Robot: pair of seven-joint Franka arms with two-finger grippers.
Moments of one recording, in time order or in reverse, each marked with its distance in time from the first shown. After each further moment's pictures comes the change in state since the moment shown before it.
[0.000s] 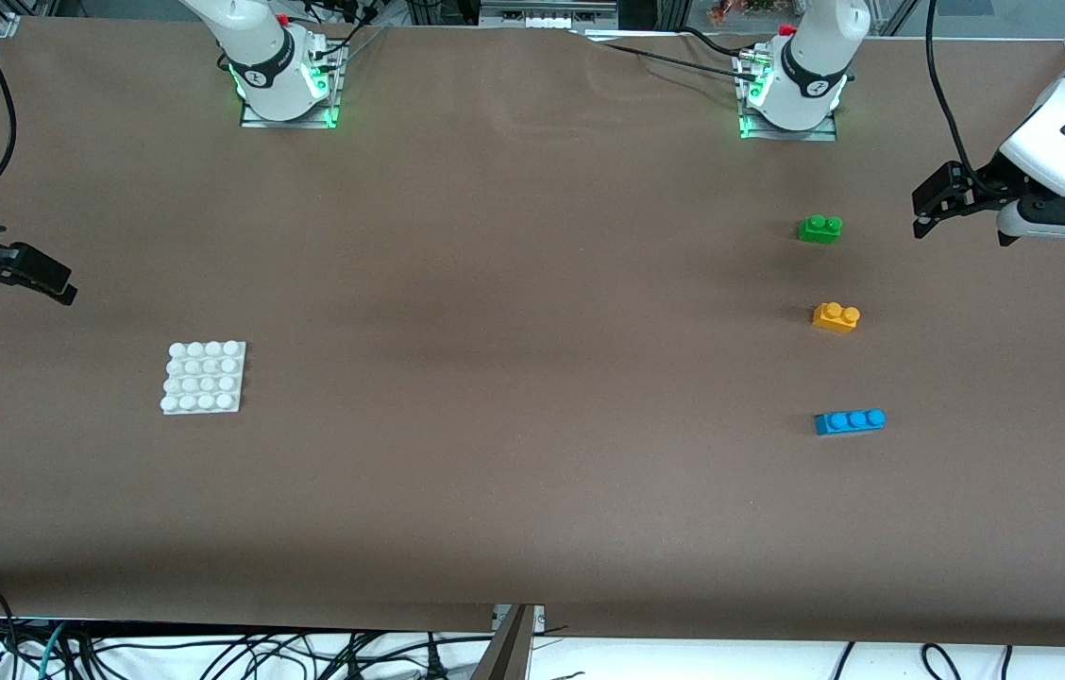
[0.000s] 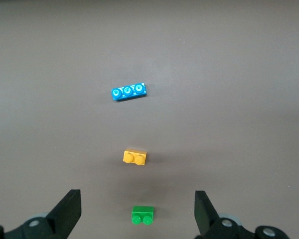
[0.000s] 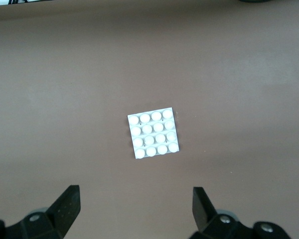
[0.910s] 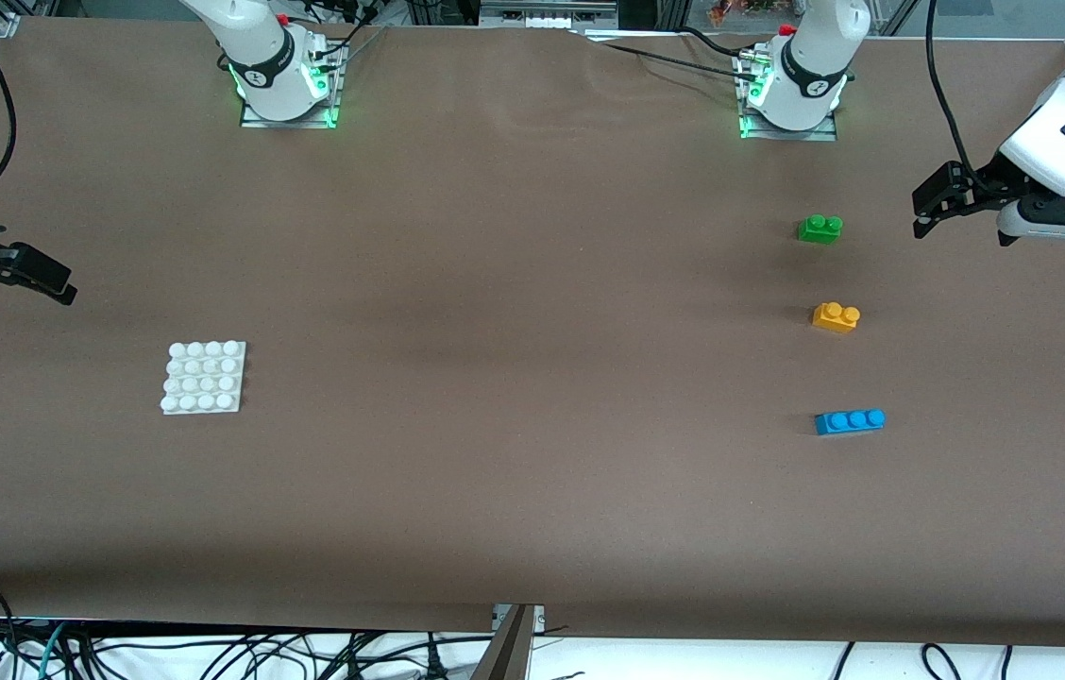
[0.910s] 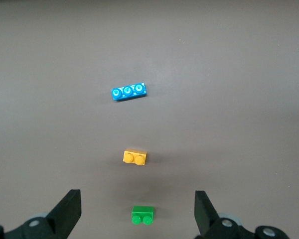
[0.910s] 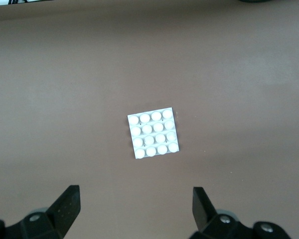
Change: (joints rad) left arm 0.000 0.000 0.000 0.000 0.000 0.000 0.000; right arm 0.000 0.000 0.000 0.000 0.000 0.000 0.000
